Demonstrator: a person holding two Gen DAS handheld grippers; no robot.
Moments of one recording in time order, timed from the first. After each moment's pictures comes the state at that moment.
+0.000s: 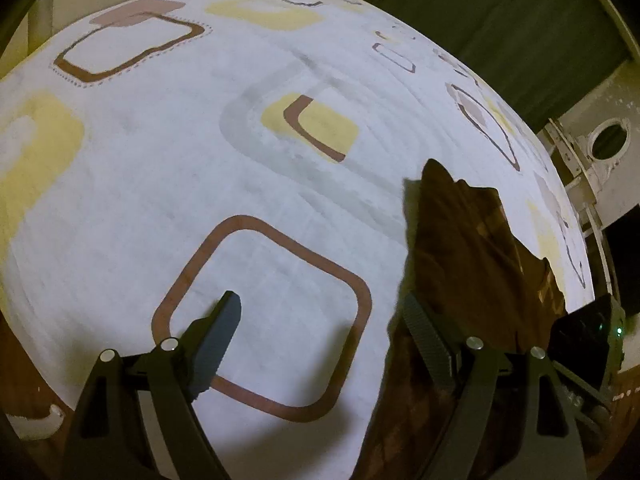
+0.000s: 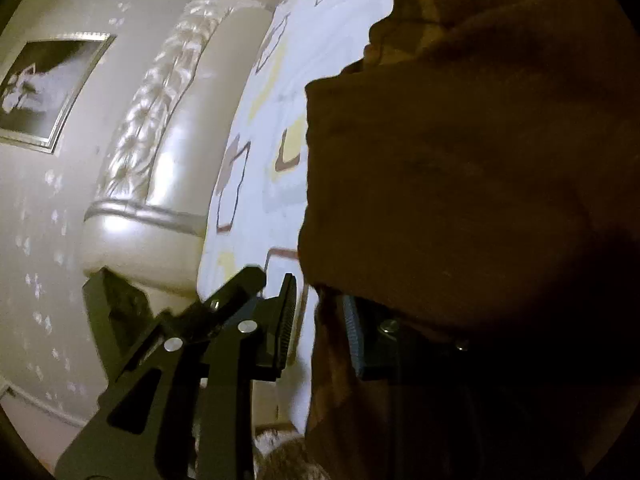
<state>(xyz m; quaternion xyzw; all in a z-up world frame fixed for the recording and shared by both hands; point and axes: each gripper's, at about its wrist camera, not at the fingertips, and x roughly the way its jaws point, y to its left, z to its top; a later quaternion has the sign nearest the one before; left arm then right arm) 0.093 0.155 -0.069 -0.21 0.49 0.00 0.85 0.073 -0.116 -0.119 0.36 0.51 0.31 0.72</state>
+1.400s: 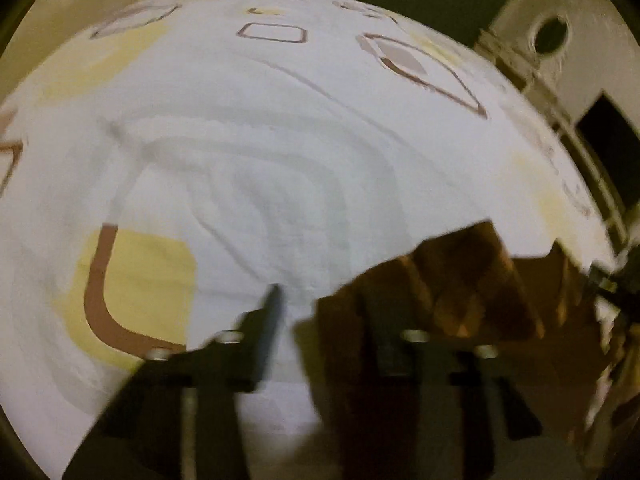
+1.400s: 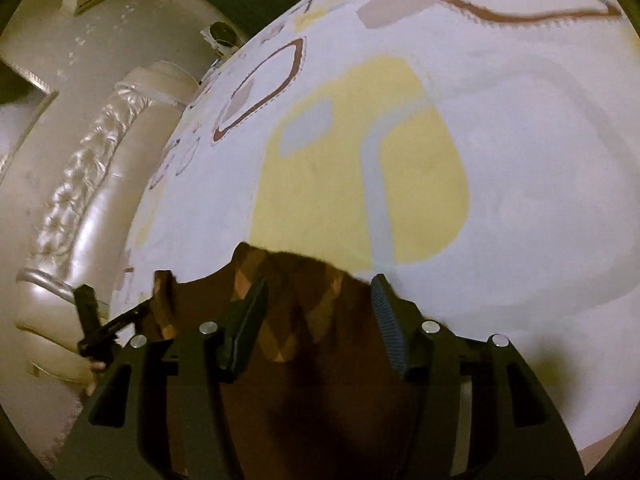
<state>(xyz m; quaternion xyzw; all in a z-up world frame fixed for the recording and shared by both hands) 0.254 0.077 -0.086 -0.05 0.51 -0.14 0.85 0.158 -0.444 -0.084 0.27 0.46 0.13 0.84</state>
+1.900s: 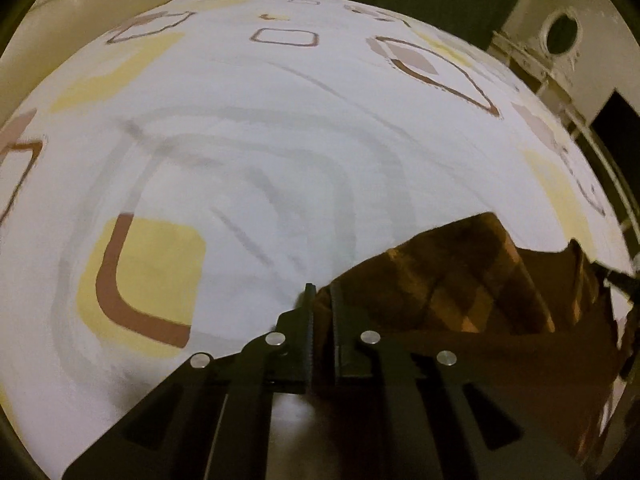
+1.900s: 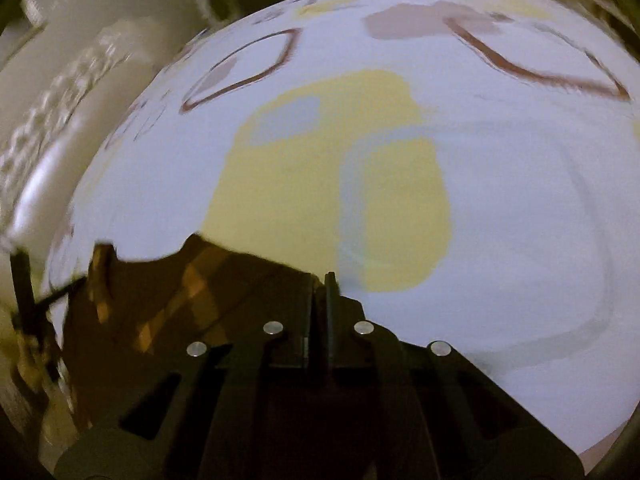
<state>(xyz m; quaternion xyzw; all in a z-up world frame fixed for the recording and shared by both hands) 0.244 0.084 -0.089 -0.06 0.50 -0.10 0.86 0.172 -0.438 -0.090 0.17 0.48 0.09 0.86</state>
